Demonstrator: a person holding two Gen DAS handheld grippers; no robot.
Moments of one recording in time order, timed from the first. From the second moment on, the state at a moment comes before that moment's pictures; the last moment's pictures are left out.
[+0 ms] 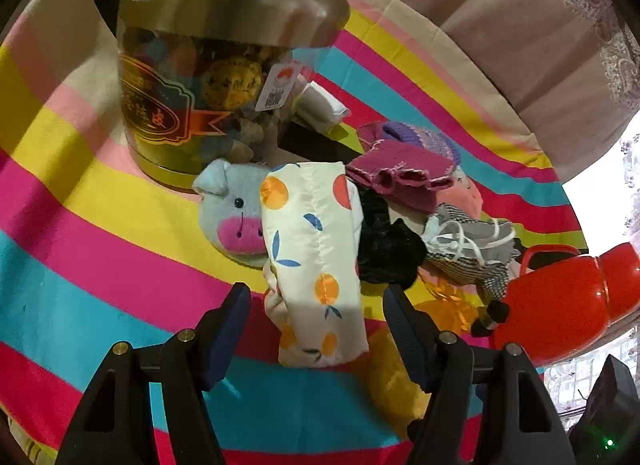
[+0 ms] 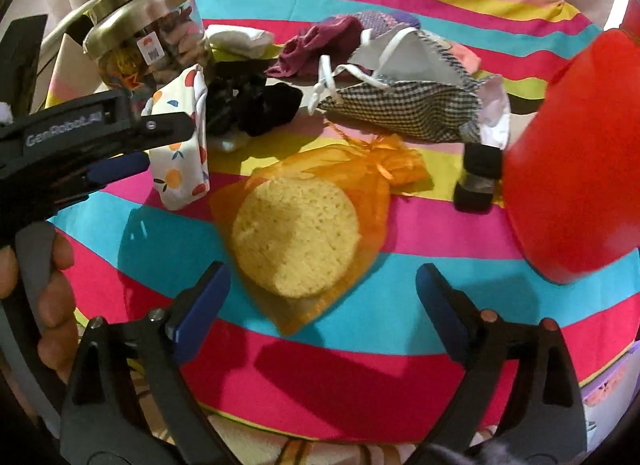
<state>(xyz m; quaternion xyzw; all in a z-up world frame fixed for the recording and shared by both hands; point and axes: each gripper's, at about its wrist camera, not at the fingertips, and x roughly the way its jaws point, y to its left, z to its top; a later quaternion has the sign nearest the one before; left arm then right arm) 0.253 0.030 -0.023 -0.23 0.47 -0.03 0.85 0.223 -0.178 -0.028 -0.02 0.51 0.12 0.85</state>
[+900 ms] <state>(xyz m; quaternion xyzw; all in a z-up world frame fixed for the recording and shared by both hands) 0.223 0.044 -0.022 -0.26 0.42 -0.05 0.87 0.266 -0.136 -0.062 -0.04 0.52 0.11 0.84</state>
